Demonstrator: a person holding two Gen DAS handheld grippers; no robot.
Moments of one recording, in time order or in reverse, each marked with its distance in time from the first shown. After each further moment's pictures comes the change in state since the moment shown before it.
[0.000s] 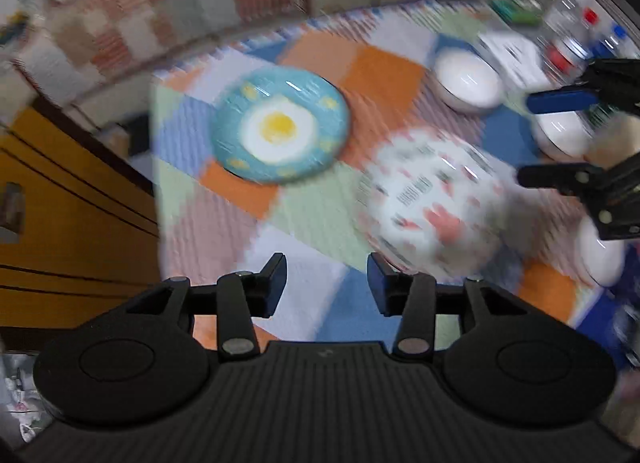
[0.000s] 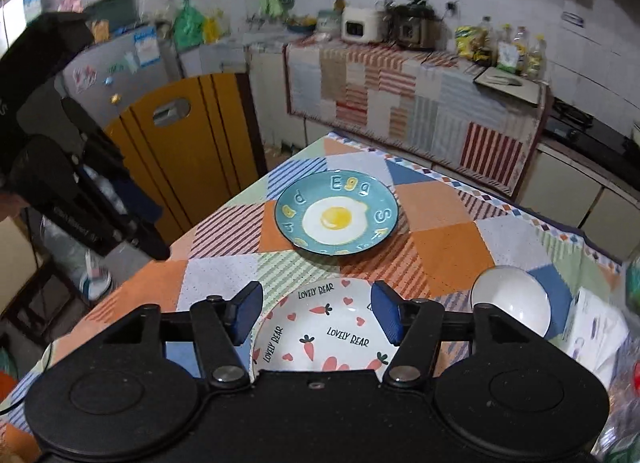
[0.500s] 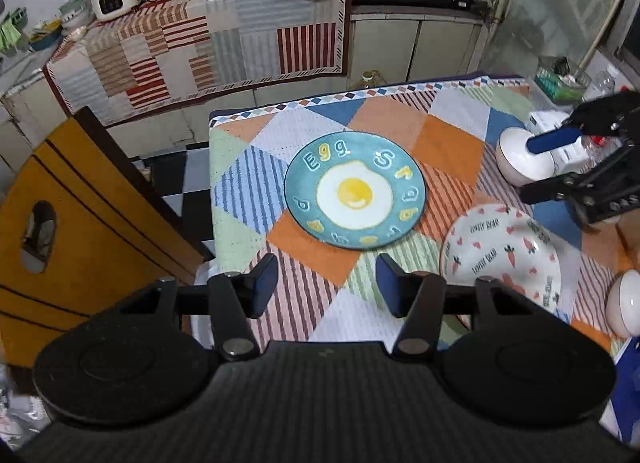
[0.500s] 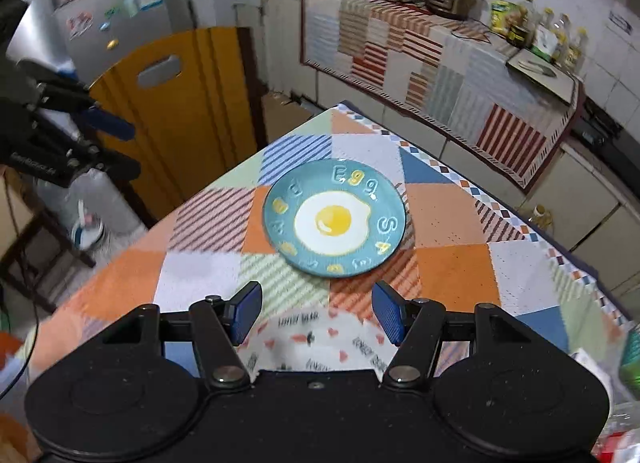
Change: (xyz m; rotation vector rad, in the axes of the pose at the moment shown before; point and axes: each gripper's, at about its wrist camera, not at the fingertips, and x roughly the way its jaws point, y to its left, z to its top) left arm 0.020 0.101 0.005 -0.092 -0.178 -0.017; right arm 0.074 -0.020 0.071 -0.042 0.146 0.008
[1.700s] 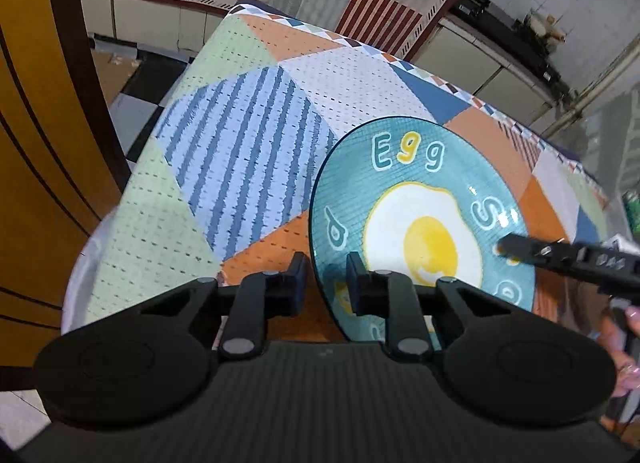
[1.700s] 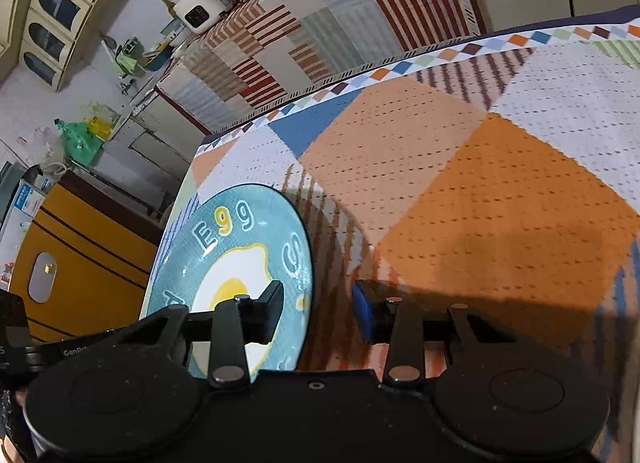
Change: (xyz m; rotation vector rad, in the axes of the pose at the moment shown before) left arm 0.245 0.068 -0.007 -0.490 0.021 -0.111; right arm 0.217 -0.144 -0.036 0.738 -0.115 0.178
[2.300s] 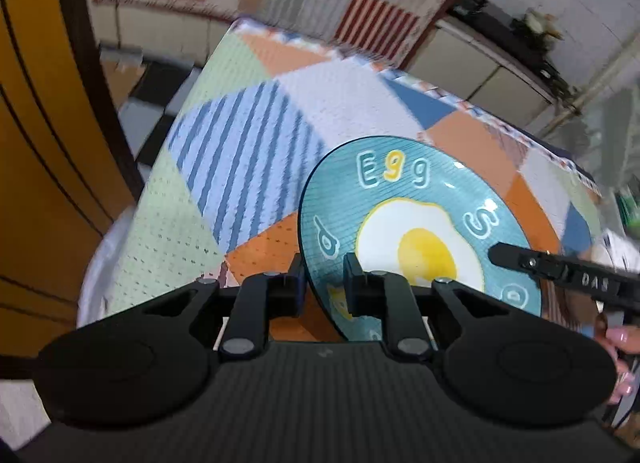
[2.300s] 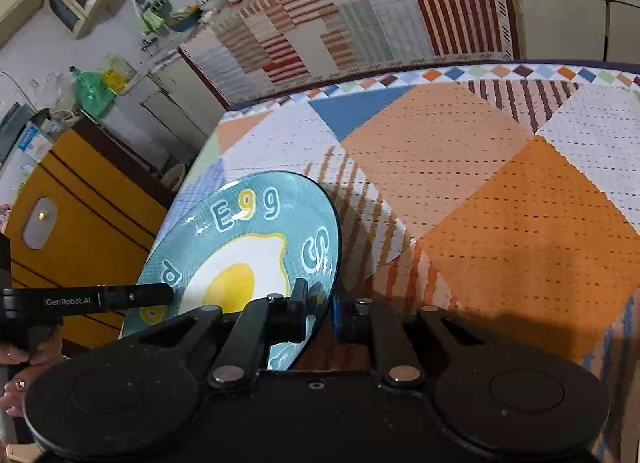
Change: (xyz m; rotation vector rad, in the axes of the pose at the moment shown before) left arm -0.041 -0.020 0.000 0.053 -0.014 0.029; right arm -0.007 0.034 -0.005 -0.158 0.037 -0.016
